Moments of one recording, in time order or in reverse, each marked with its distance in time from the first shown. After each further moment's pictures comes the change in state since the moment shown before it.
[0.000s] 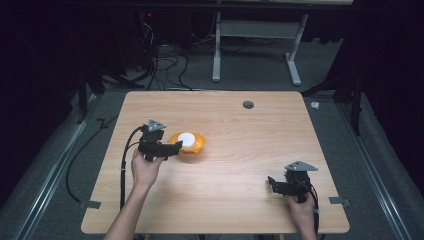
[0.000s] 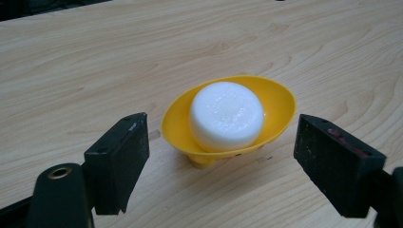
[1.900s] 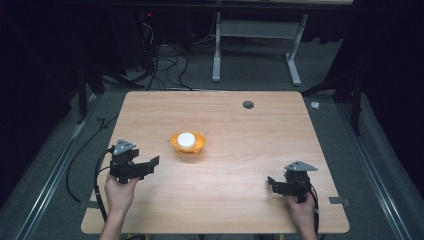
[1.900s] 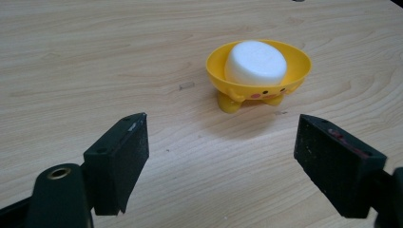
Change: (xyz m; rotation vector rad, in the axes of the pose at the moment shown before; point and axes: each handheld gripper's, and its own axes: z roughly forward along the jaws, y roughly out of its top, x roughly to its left) left arm 0.026 -0.059 -0.059 -0.051 0.023 -0.102; right arm 0.000 0.000 0.000 -0.001 0.004 -0.007
